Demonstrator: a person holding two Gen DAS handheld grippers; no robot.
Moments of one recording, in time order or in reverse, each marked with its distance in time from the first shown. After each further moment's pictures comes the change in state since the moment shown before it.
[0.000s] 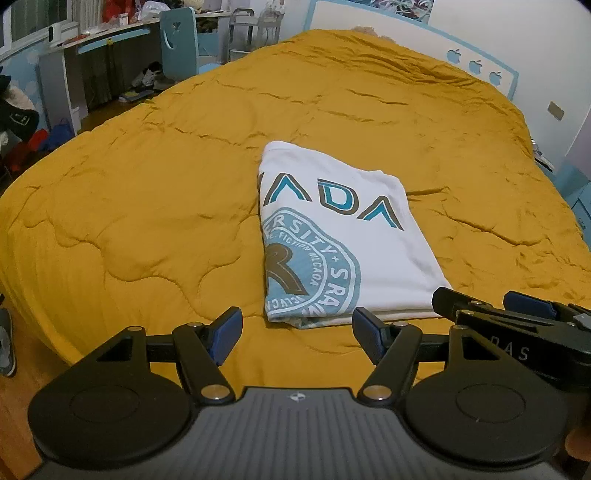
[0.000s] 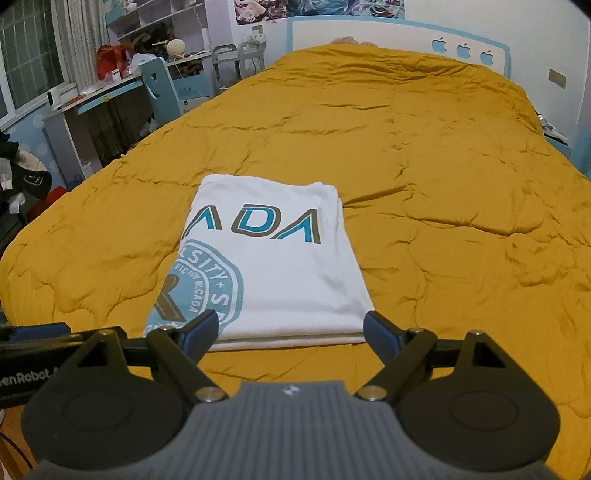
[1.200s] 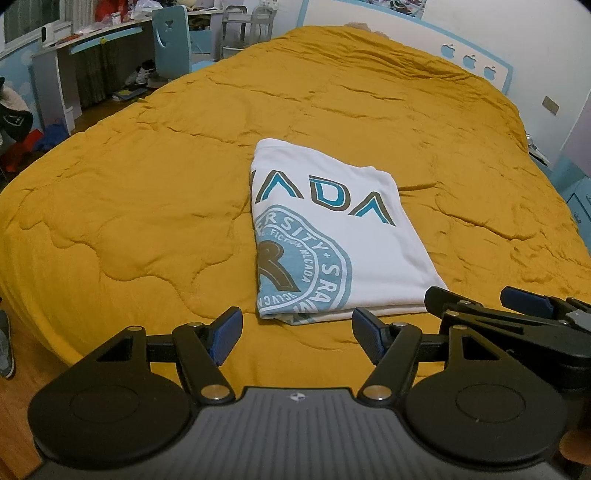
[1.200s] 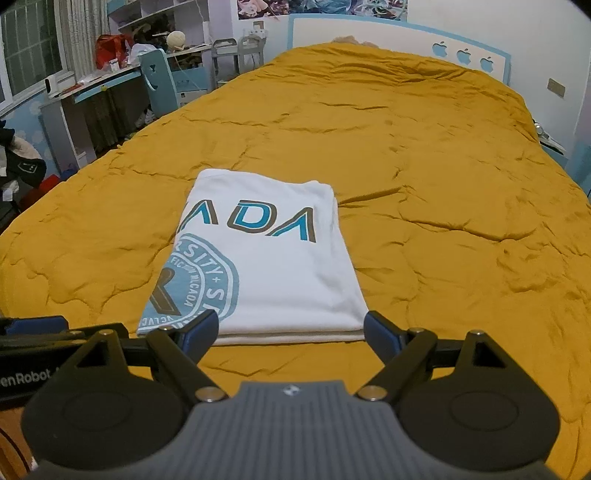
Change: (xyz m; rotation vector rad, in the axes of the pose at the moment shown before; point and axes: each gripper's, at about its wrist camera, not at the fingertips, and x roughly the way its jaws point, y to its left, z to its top) left arm -0.002 -0.004 0.002 0.014 0.016 -0.019; right arm -0.002 0.005 0.002 -0.028 0.011 -0.040
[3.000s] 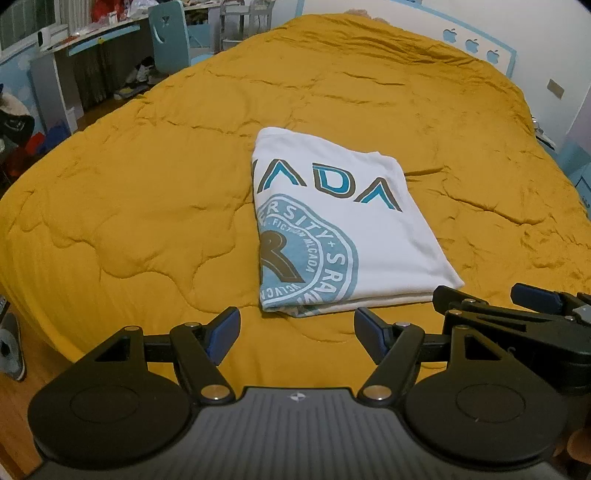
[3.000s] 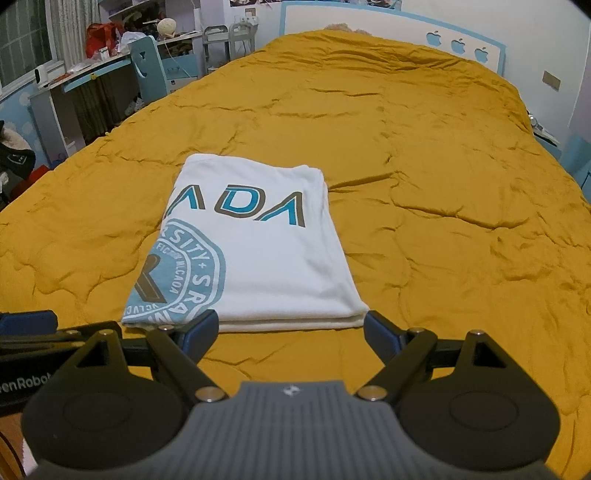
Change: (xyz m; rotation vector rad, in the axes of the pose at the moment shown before) left arm 0.012 -0.005 0.001 0.029 0.037 0.033; right arm 0.009 -0.003 -0.003 0.007 0.045 -0.031
